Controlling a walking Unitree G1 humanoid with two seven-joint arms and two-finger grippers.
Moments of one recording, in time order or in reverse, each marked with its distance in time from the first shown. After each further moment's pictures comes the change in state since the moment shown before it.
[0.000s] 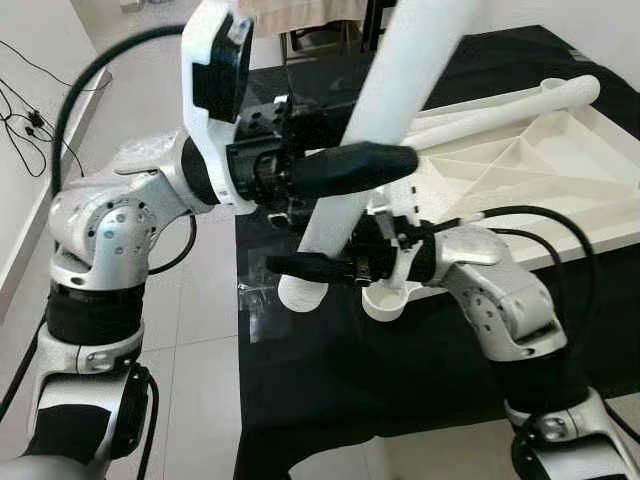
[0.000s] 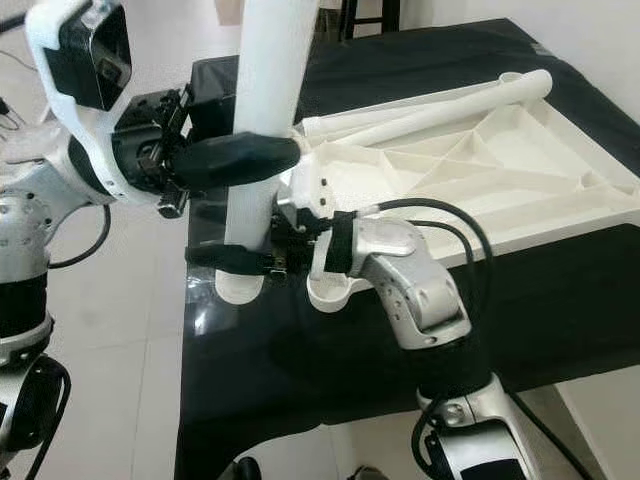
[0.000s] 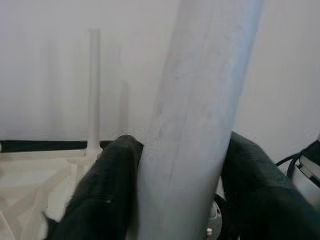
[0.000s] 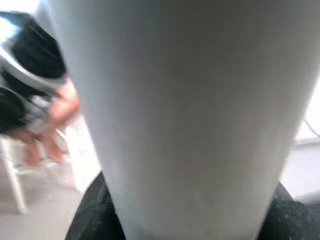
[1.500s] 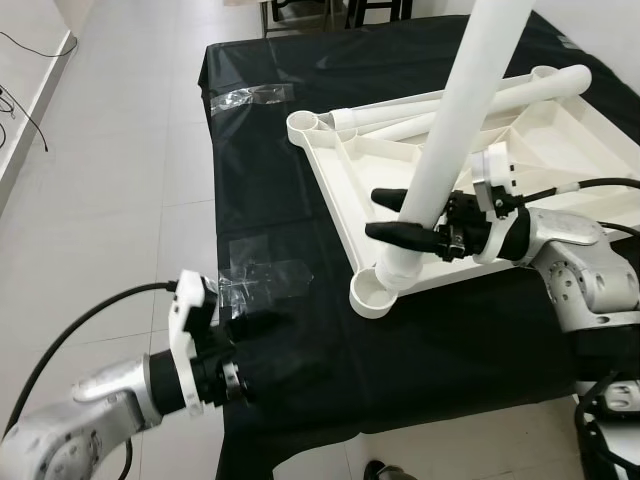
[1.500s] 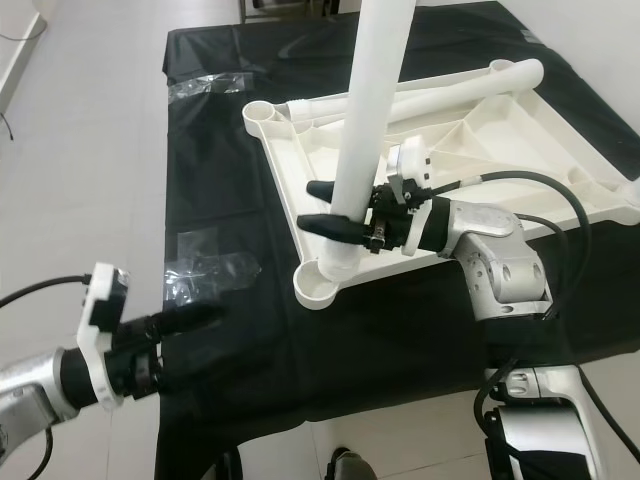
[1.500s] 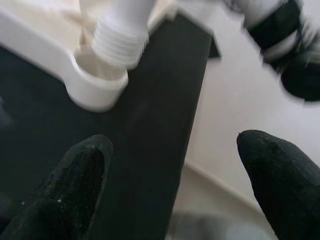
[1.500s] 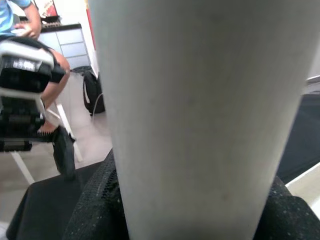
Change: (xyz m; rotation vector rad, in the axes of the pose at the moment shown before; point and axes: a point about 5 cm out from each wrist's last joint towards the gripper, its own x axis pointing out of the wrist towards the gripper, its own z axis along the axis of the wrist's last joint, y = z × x) left arm -0.077 -0.114 -0.135 -0.304 0.361 0.575; right arm -0.088 -0.033 0.003 0.040 0.038 0.011
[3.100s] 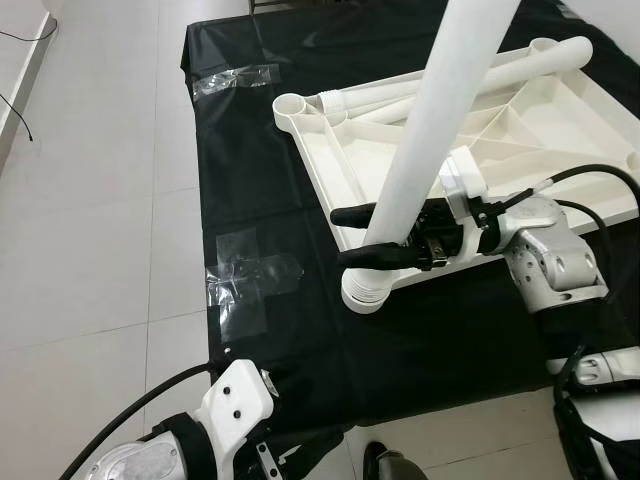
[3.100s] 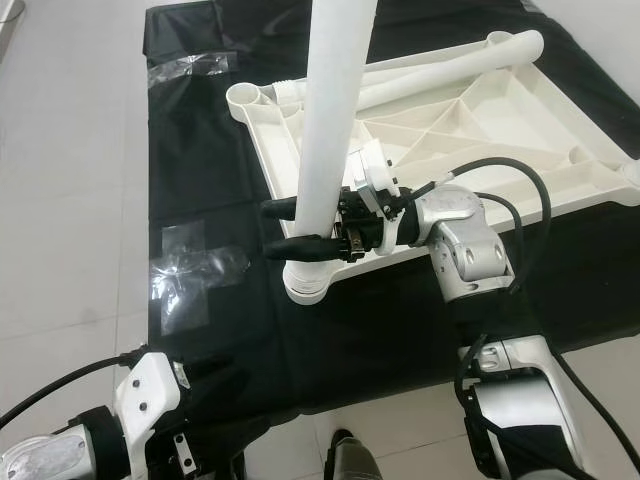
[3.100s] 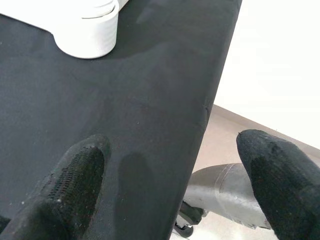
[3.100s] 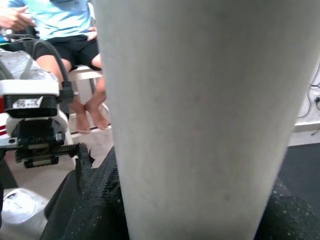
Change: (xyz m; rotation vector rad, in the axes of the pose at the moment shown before) left arm 0.004 -0.040 -0.032 0.270 0.119 0.159; right arm 0.035 0.002 0.010 -0.113 -0.010 0.293
